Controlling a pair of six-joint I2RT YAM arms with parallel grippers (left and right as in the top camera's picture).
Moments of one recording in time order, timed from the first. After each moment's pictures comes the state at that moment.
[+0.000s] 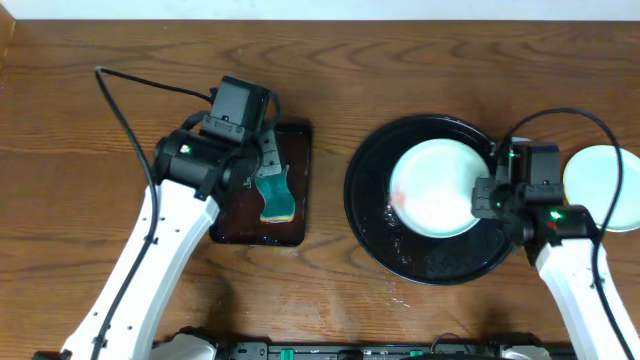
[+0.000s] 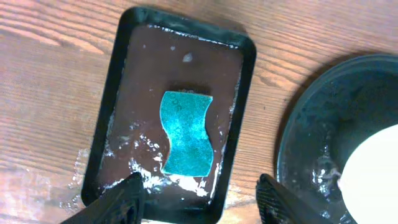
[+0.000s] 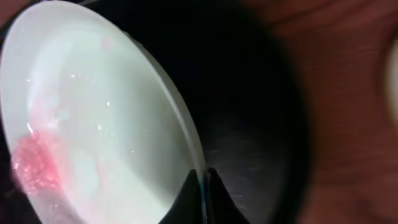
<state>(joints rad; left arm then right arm) -0.35 1.39 1.38 -1.08 -0.09 -0.51 0.06 1.17 0.81 -0.65 0.05 0.14</state>
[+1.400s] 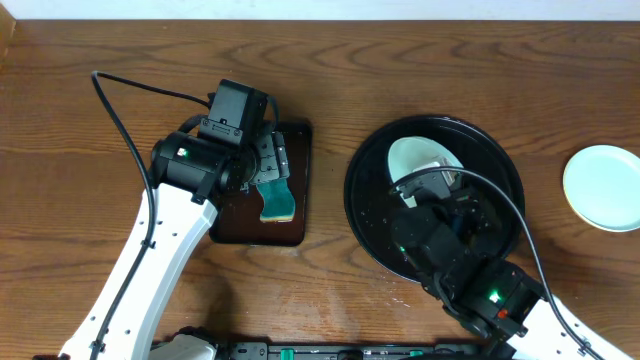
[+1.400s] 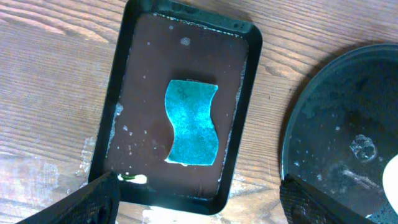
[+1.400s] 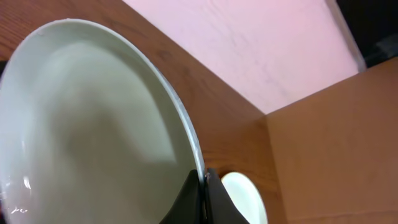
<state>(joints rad) -0.35 1.38 1.38 -1.12 -0.08 -0.51 0.89 0.99 0.81 -0.58 1.07 -0.13</state>
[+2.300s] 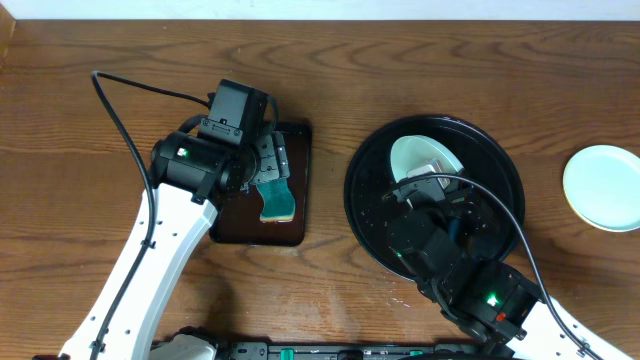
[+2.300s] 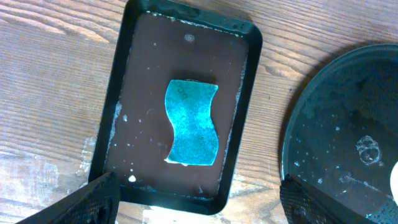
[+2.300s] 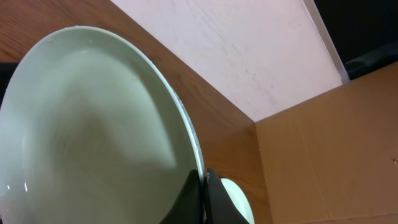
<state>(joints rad) -0.35 1.38 1.38 -1.12 -0.08 -0.51 0.92 0.99 0.81 -0.56 1.12 -0.17</state>
